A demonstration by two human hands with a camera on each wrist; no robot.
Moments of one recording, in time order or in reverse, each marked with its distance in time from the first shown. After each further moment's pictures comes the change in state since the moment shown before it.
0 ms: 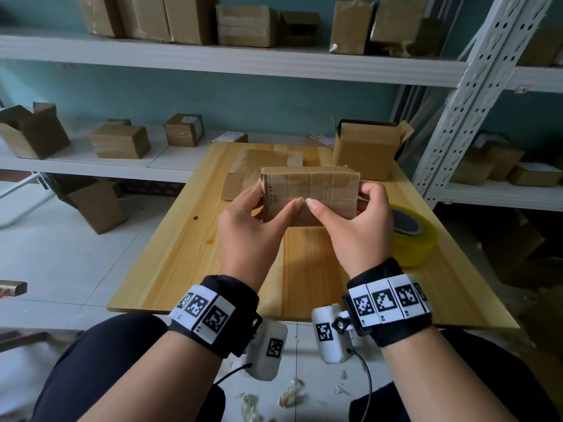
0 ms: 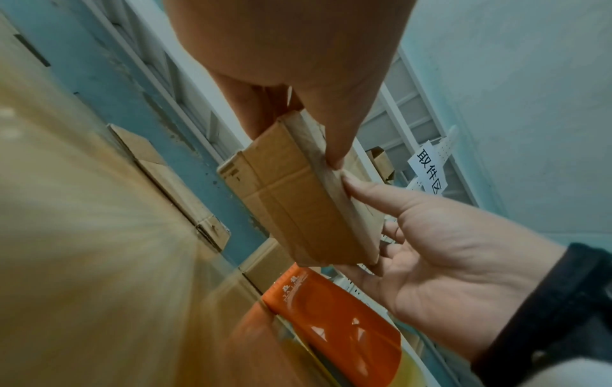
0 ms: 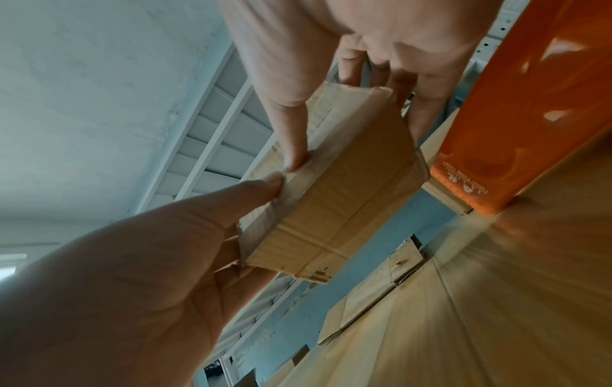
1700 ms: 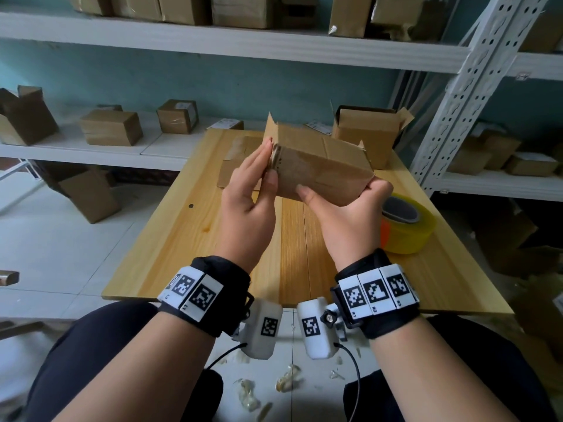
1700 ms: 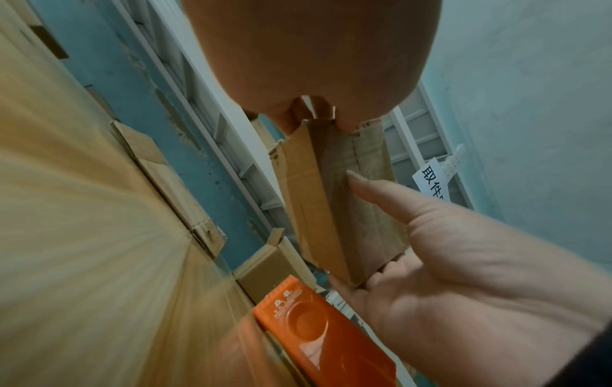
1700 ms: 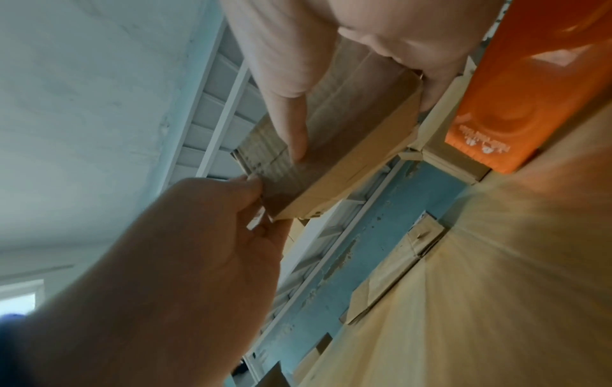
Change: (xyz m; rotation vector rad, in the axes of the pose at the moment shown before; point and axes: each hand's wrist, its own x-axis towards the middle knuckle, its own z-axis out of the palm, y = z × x) left_hand 0.013 -0.015 0.001 -0.133 -0.075 0.142; right_hand -0.011 -0.011 0.009 0.275 -0.037 0.131
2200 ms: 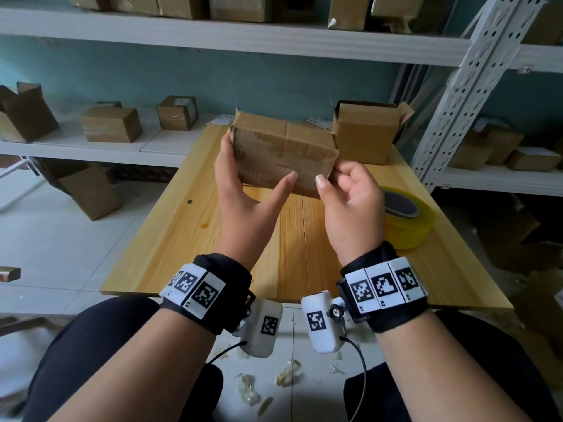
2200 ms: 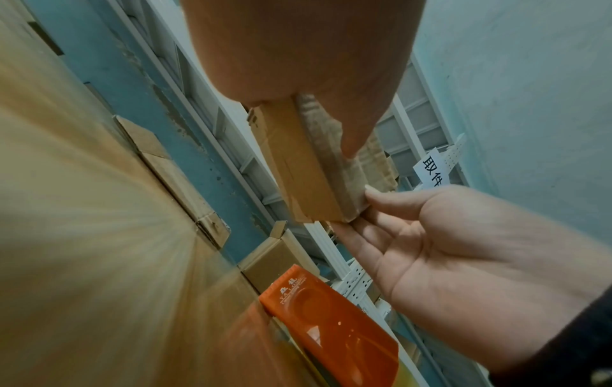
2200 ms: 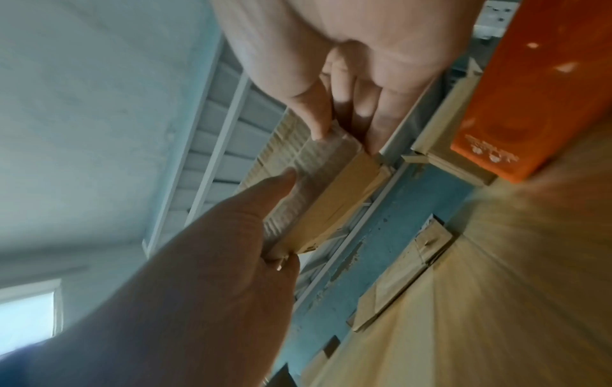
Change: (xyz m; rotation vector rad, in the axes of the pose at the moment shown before) left_hand -0.004 0.000 0.005 0.061 0.100 -0.114; right_hand 0.004 0.003 -0.005 -0.049 -0.058 -0.100
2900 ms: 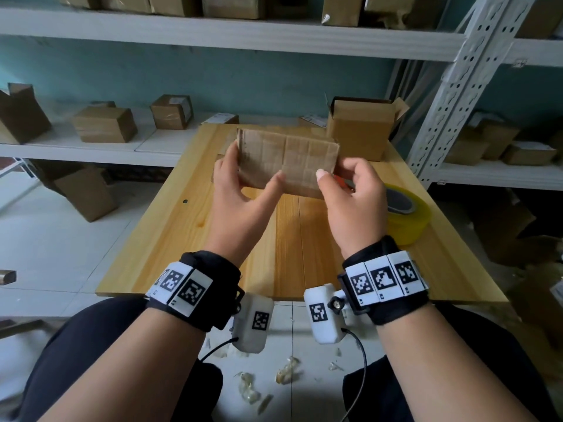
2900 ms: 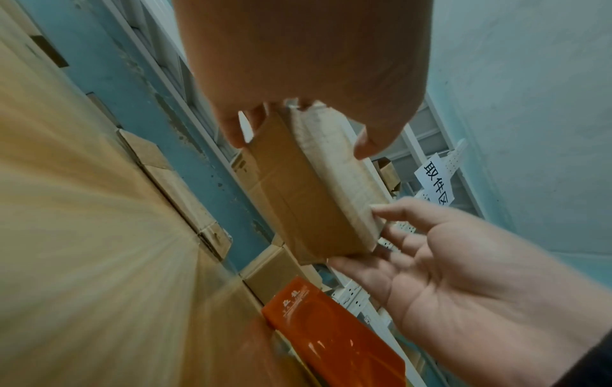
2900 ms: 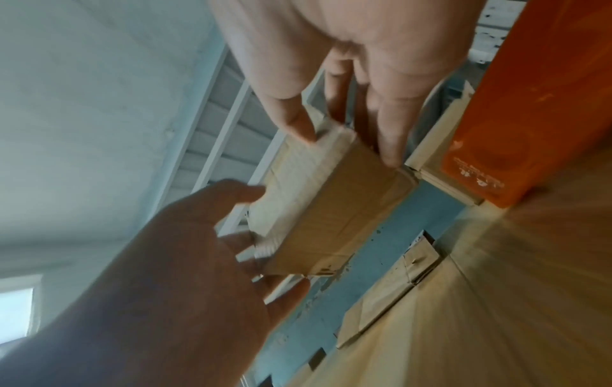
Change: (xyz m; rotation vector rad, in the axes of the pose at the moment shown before) left_hand 0.001 0.010 -0.006 0.061 -0.106 -0.118; right_hand 0.005 0.001 -0.007 -0.079 0.056 -0.034
